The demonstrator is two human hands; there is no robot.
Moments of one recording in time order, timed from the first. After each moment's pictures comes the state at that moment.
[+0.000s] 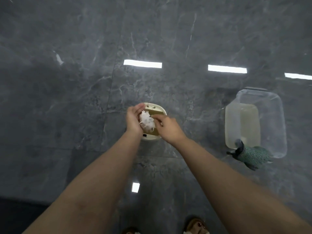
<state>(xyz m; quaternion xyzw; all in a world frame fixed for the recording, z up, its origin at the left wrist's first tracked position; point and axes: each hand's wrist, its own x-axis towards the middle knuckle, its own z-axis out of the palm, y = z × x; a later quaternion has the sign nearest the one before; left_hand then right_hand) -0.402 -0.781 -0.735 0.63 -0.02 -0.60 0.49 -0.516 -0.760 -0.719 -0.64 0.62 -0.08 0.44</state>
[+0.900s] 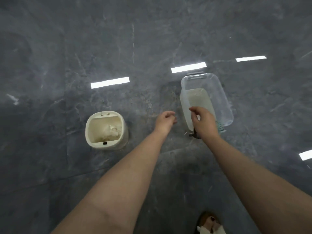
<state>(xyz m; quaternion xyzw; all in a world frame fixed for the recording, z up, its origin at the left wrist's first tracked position) -0.603 -0.743 -0.744 0.59 -0.35 -0.69 0.22 -0.723 -0.690 -0.720 -0.49 0.80 -0.25 0.23</state>
